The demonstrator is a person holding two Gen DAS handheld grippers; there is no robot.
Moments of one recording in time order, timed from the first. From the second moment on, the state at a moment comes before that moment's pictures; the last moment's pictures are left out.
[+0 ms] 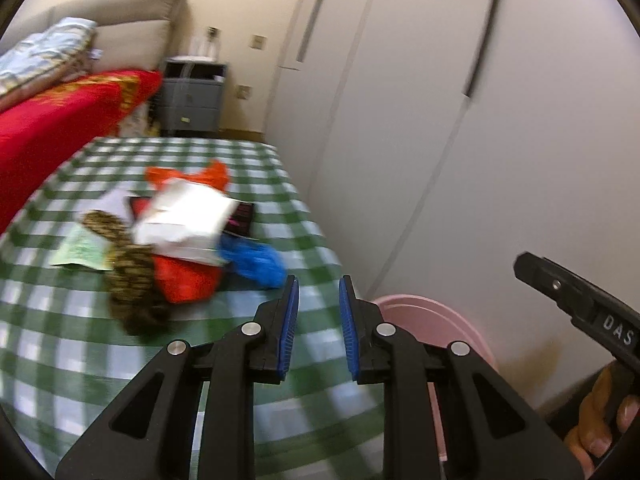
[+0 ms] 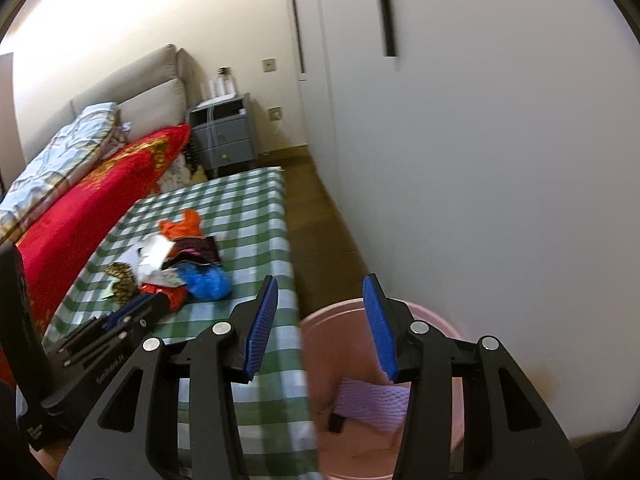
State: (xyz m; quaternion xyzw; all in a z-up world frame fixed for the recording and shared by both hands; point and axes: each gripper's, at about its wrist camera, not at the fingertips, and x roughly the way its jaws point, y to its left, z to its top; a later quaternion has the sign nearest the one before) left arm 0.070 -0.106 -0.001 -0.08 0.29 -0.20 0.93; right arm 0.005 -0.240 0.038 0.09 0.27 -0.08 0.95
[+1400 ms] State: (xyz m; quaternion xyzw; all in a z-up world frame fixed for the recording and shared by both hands) left arm 0.123 -0.033 -0.050 -0.10 0.34 -0.02 0.94; right arm 0.163 -0.154 -0.067 0.19 0.37 0.06 0.91
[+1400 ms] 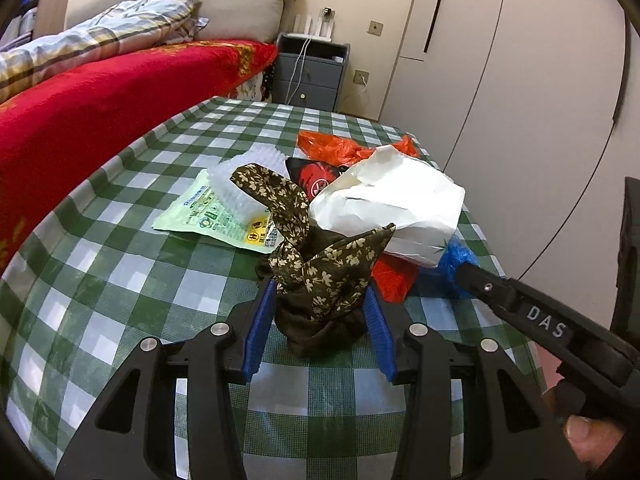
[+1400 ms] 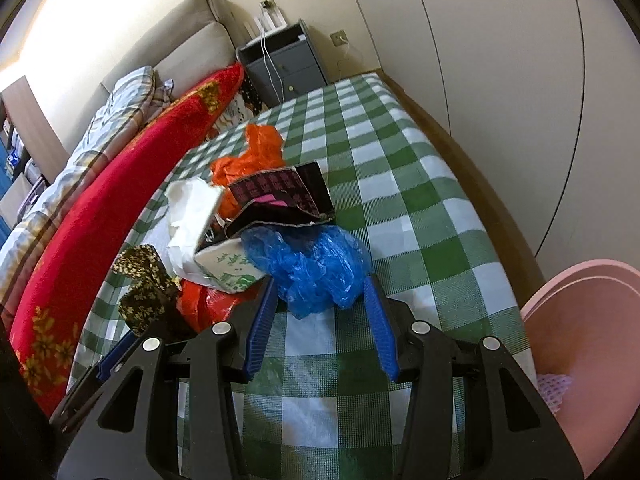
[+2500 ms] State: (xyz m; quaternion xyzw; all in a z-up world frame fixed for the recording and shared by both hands) left arm 0.075 -0.030 -0.019 -0.08 0.32 -0.05 0.94; right arm 0.078 -0.128 -0.023 0.09 0.35 0.07 0.93
